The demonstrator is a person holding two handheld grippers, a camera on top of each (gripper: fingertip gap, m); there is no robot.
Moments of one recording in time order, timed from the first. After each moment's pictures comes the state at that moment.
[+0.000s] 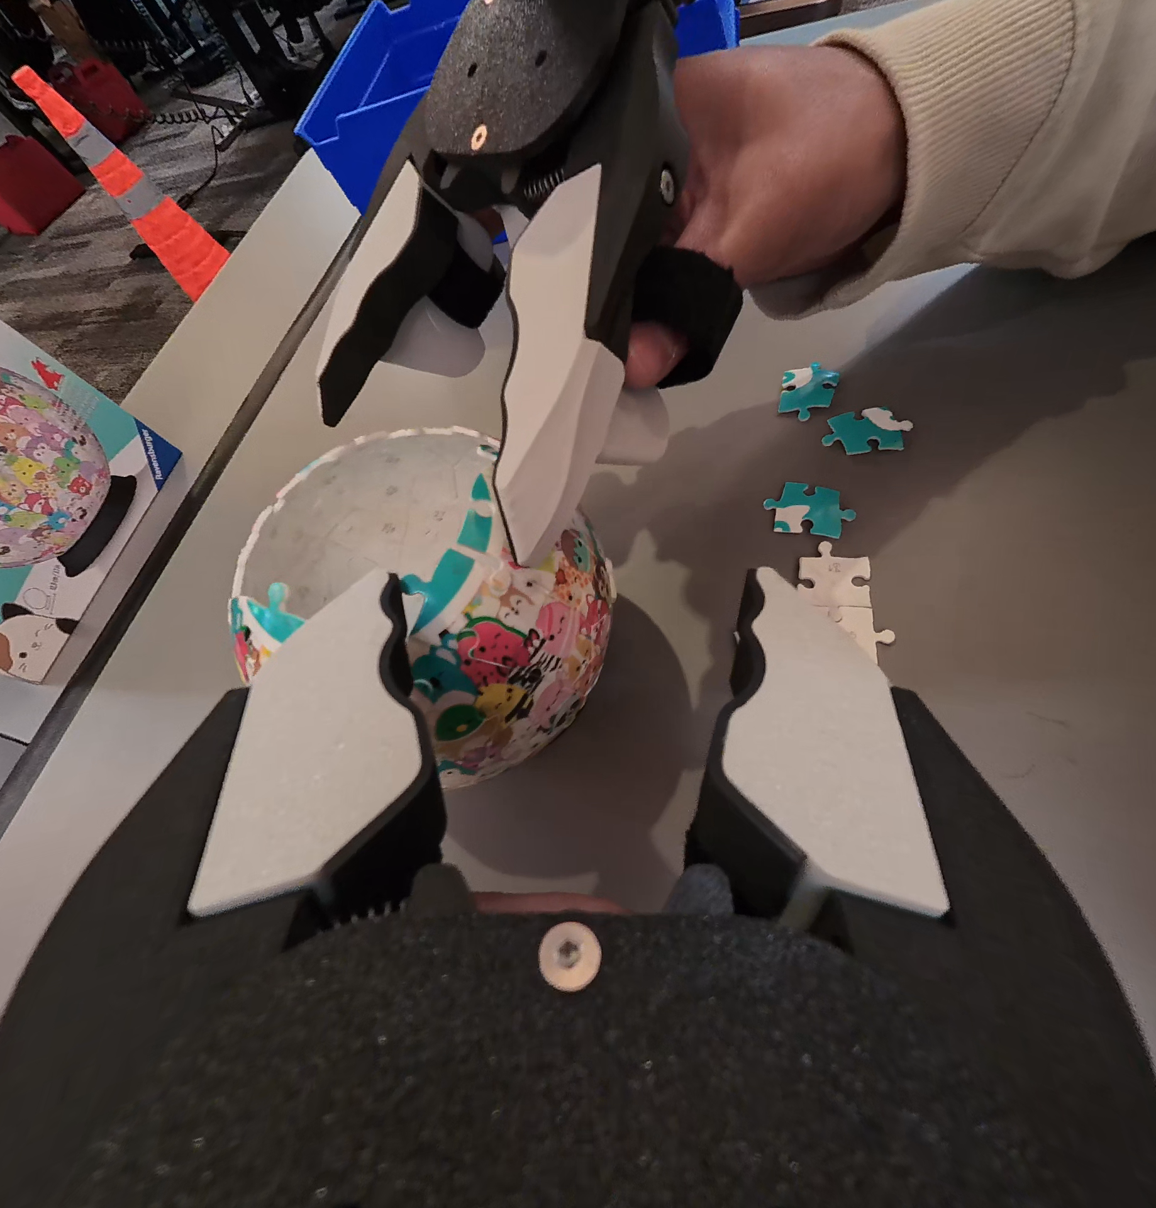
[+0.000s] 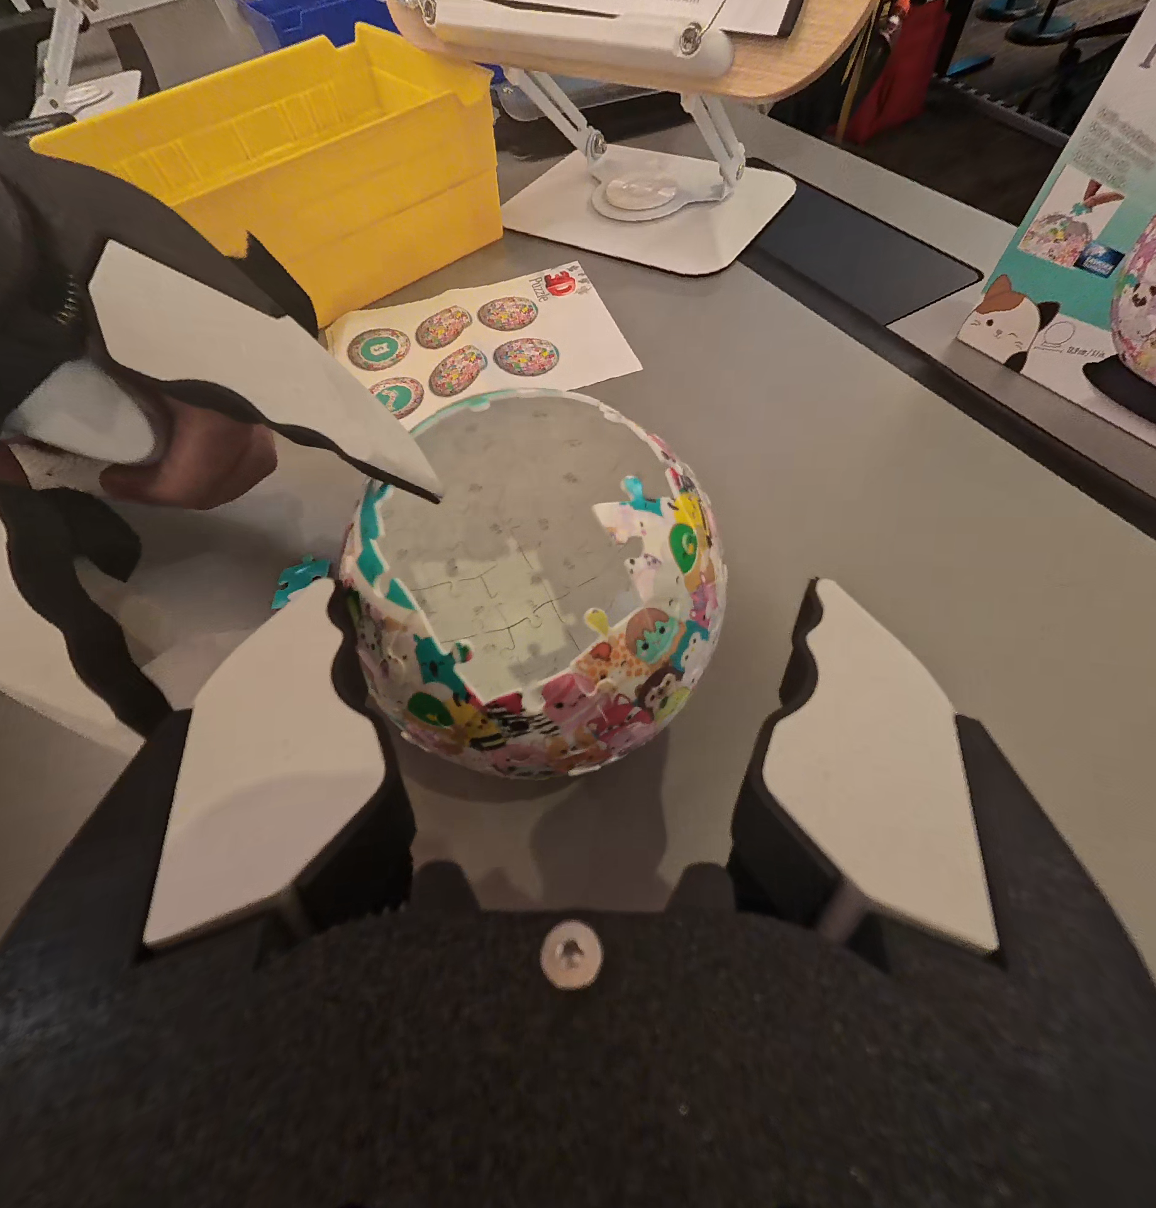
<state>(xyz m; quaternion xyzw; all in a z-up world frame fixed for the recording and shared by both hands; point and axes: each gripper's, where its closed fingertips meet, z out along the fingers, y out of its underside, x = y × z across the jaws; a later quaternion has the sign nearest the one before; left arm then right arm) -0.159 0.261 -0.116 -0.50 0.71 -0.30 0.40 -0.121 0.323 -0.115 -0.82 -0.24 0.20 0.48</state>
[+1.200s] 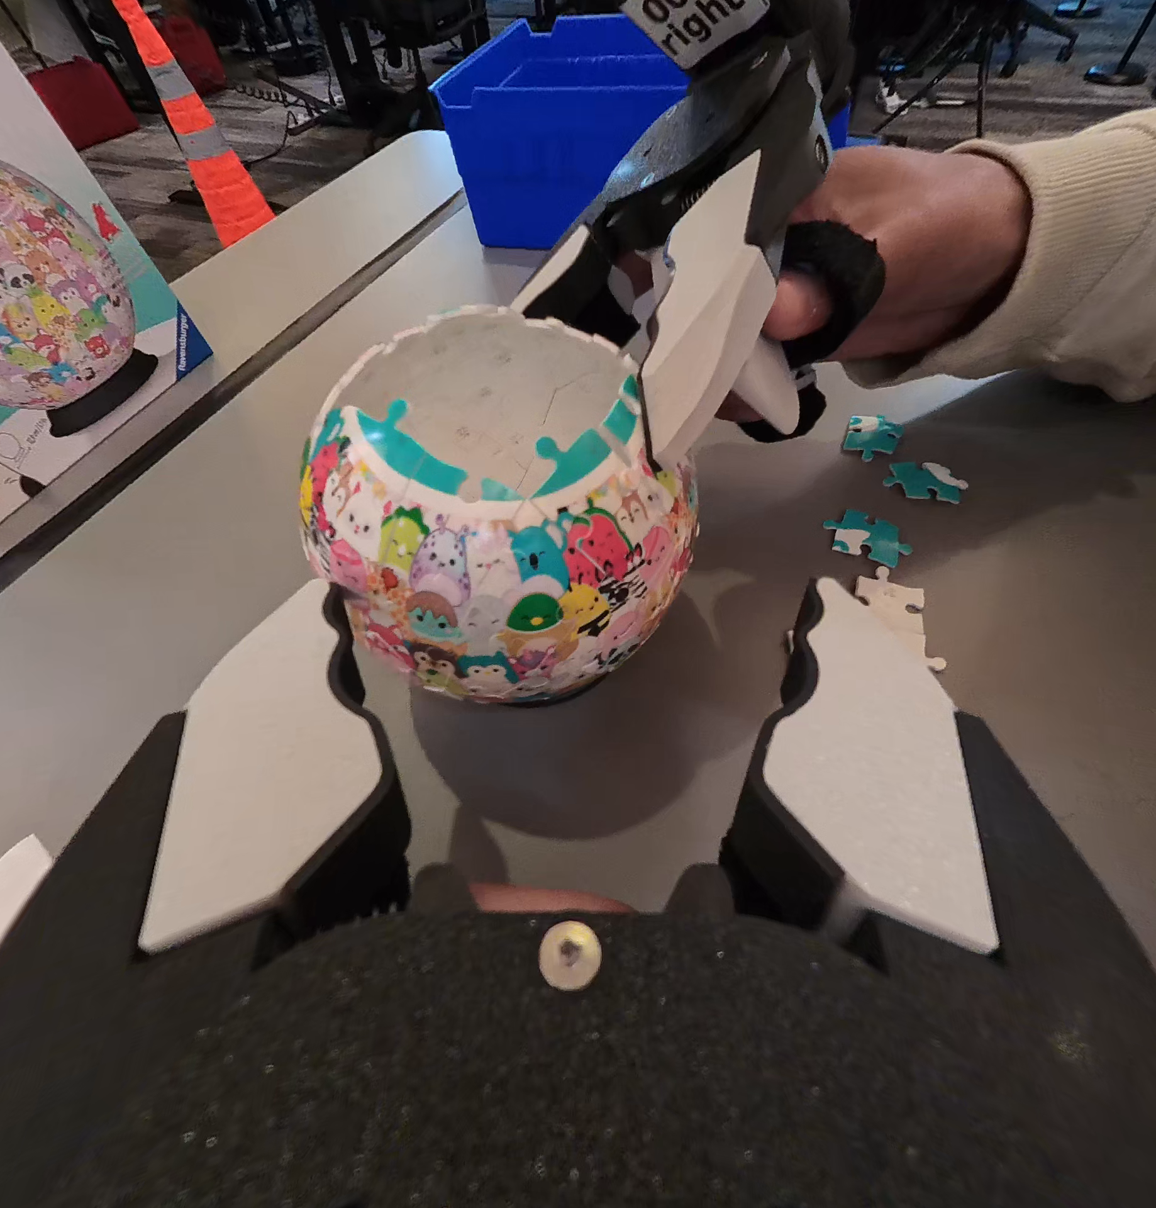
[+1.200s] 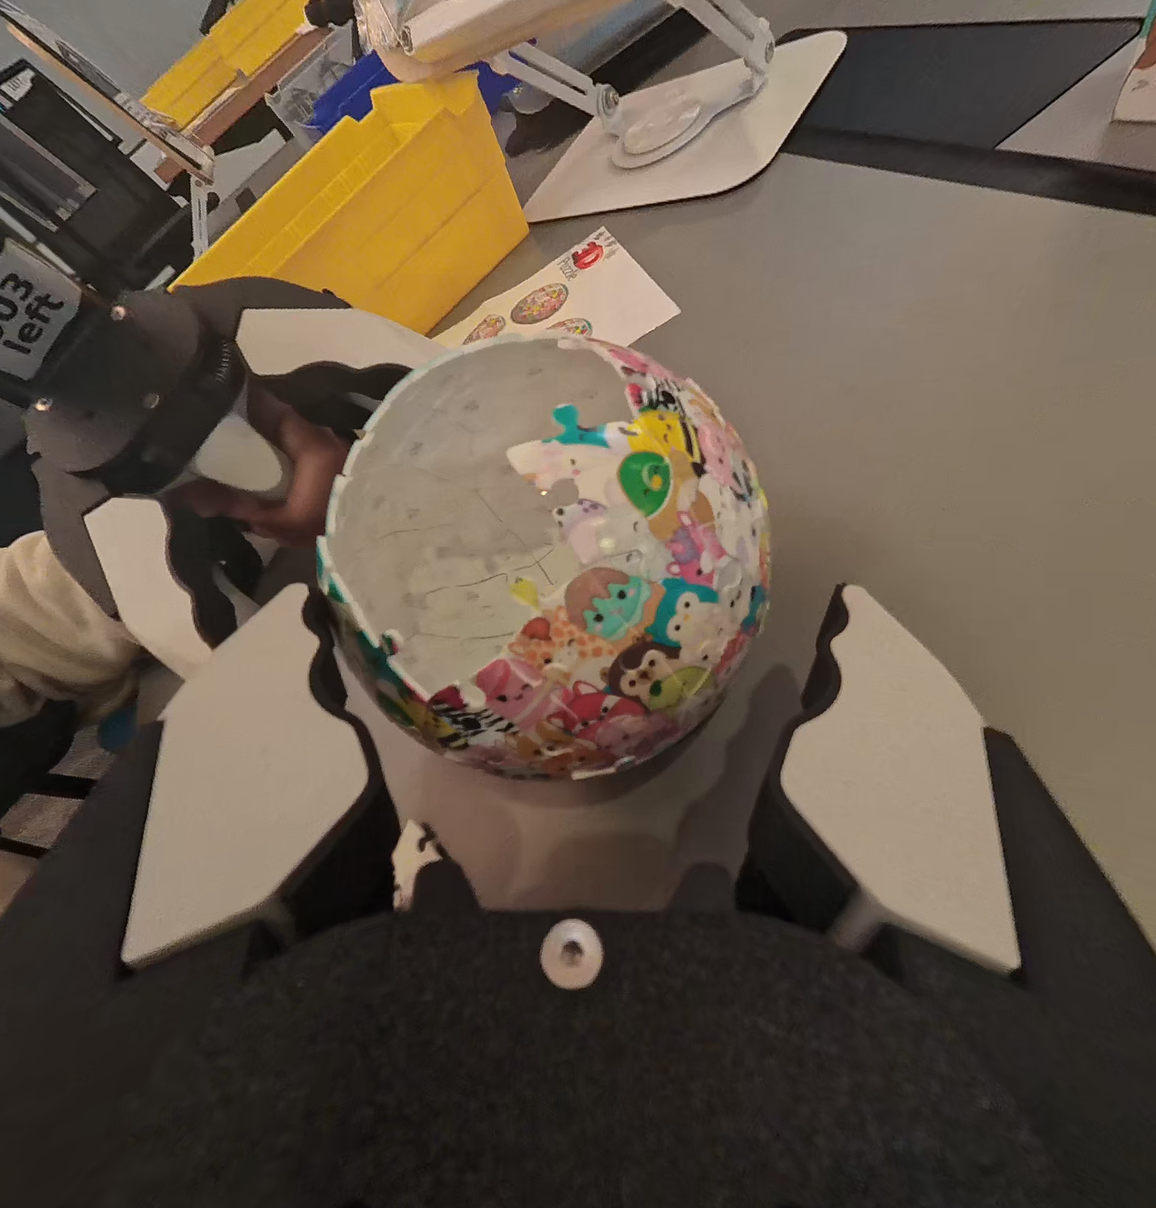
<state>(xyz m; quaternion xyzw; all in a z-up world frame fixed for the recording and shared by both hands) -0.172 0.300 -0.131 -0.57 0.62 -0.37 0.40 -0.126 0.327 -0.140 -0.83 -0.15 0.33 0.43</state>
